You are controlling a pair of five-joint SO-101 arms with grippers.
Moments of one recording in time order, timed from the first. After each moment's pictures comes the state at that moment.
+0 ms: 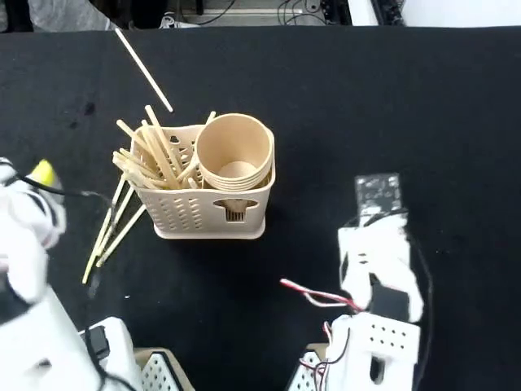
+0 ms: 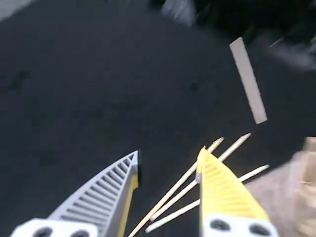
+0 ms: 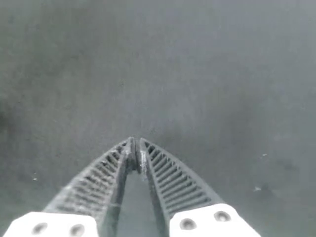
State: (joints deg) left arm -33.5 -56.0 21.1 81.5 4.9; right arm 14.3 -80.7 85.3 46.9 18.0
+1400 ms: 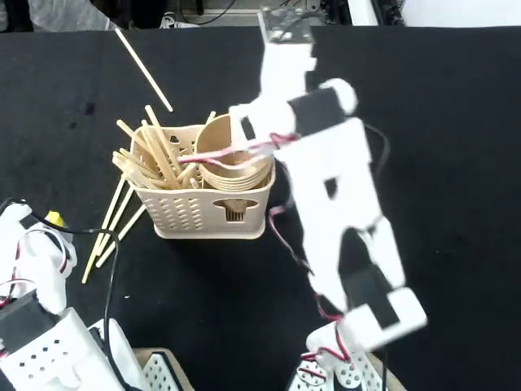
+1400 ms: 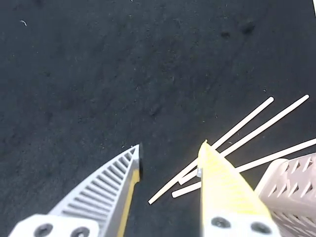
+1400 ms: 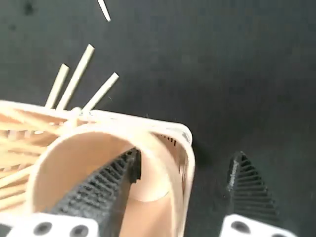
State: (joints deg) left arm -40.6 -75.6 52.2 74.4 3.2; right arm -24.2 6.9 -29.6 98.7 -17.8
